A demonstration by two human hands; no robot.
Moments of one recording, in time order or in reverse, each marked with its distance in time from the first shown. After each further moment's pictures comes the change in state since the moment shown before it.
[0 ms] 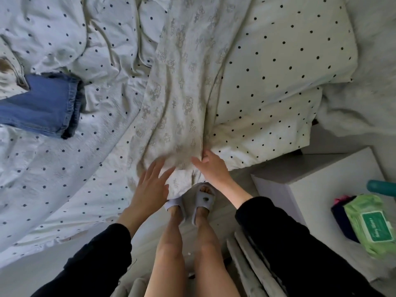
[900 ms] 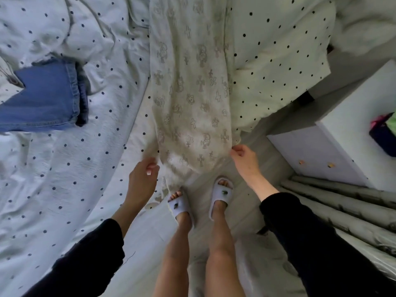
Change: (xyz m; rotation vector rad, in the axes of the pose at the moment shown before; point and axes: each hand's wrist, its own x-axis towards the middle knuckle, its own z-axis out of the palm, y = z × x) left_hand -0.046 -0.108 -0.005 -0.417 0.060 -0.267; right_hand -0.050 0.061 0.106 0.455 0.459 0.292
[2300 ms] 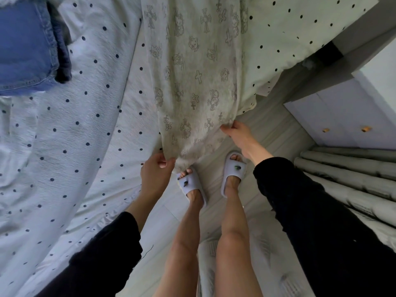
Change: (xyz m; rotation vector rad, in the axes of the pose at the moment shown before) left_hand -0.029 -0.049 0.045 -0.044 -0.039 -0.150; right_hand 0.019 0.047 0.060 0.154 -0.214 0.107
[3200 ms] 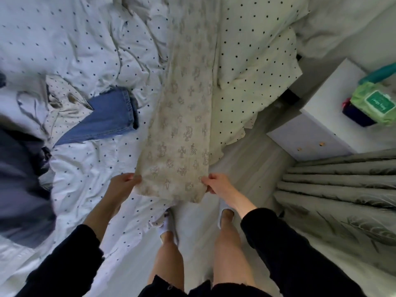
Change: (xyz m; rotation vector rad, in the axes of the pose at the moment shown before) left_hand -0.055 0.015 -0.218 -0.148 -0.113 -0.074; right_hand -0.213 -0.052 0.073 0.016 -0.130 0.102
